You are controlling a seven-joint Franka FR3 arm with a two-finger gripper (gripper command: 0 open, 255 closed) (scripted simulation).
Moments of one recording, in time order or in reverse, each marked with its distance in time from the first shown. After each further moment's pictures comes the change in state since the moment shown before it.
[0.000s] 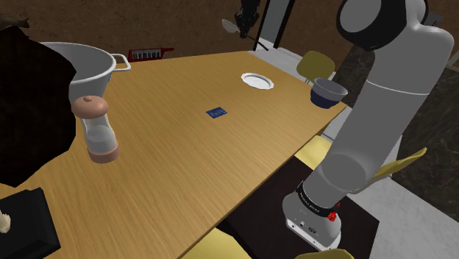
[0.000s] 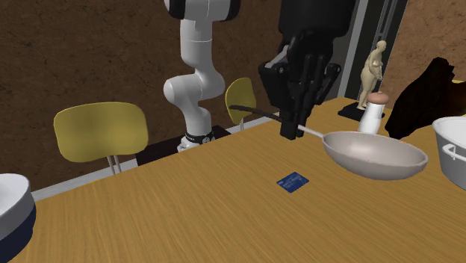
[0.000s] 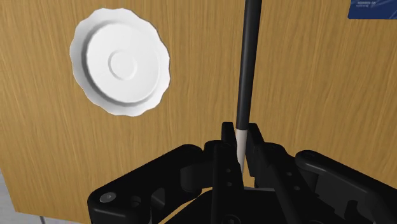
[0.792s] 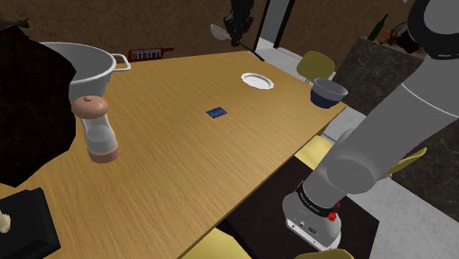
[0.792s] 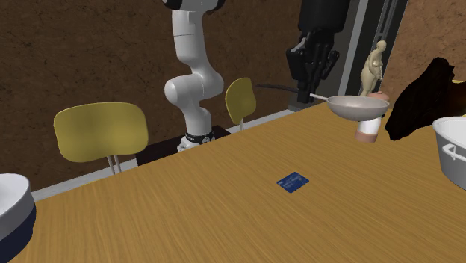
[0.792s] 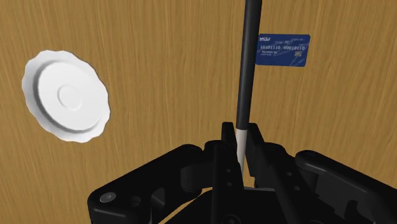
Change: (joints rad) arm 0.135 -0.314 0.115 -0.383 -0.056 0.047 0.253
